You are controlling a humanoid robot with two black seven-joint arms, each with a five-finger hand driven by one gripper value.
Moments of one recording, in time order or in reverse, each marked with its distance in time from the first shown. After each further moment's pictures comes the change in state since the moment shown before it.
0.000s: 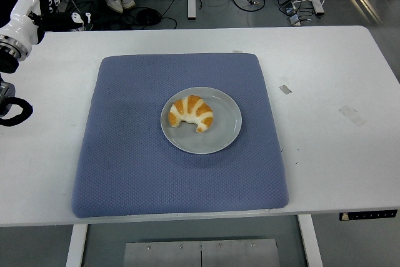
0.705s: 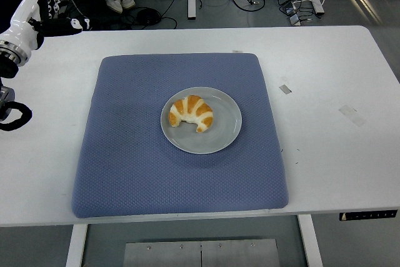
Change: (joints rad) left arm 0.020 0.002 0.002 0.004 0.005 0.000 0.000; right arm 0.000 0.000 0.000 0.000 0.000 0.000 0.000
